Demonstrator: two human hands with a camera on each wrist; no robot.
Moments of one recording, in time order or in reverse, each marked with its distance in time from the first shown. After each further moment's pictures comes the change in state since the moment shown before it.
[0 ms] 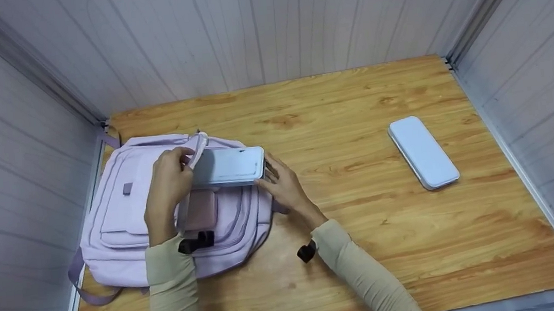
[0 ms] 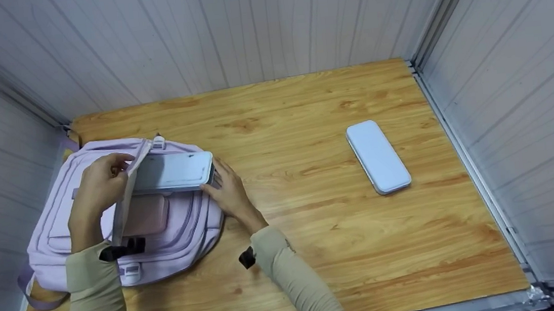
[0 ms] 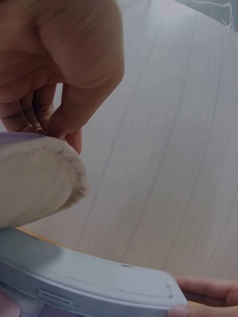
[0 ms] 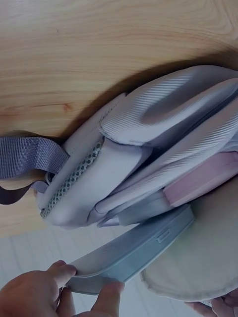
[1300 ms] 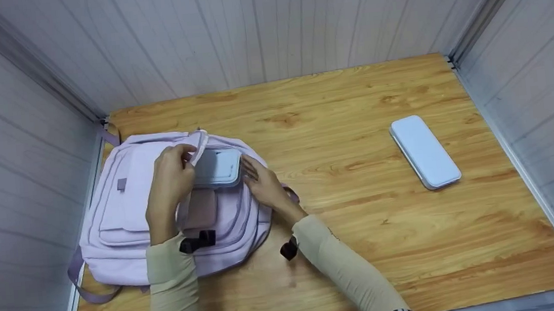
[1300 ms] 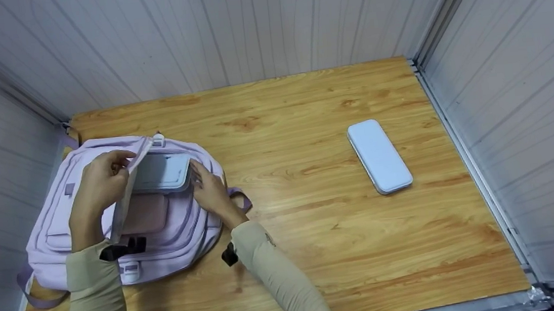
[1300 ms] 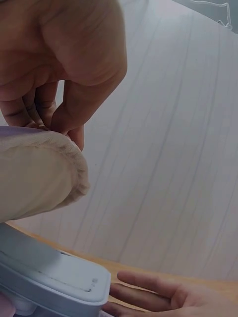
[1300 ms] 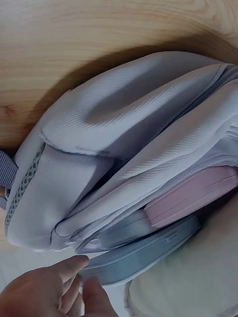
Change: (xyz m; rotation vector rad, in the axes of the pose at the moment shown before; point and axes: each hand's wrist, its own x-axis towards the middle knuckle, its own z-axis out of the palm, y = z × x) left_hand 0.001 0.003 0.002 -0.012 0.031 0.017; right_hand 0.014 -0.011 0.037 -0.045 -0.074 0.063
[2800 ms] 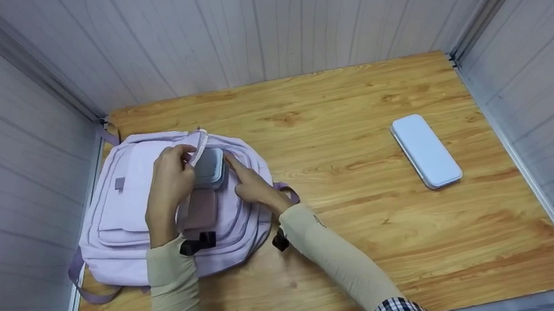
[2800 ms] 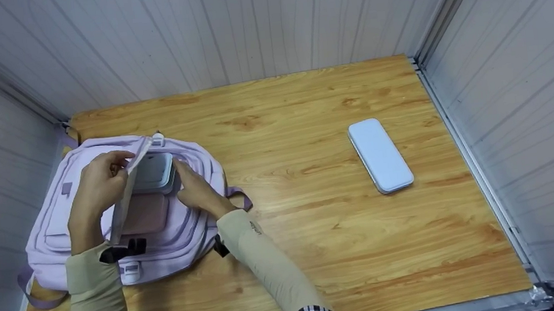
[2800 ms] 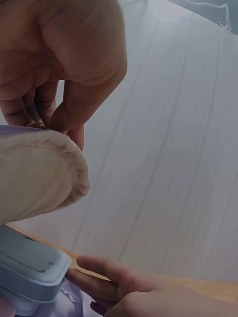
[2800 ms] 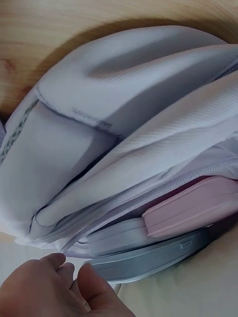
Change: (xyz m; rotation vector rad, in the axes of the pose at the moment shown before) left_hand -0.002 0.001 -0.001 0.001 0.013 0.022; right_hand 0.032 0.026 0.013 -0.394 -0.223 0.005
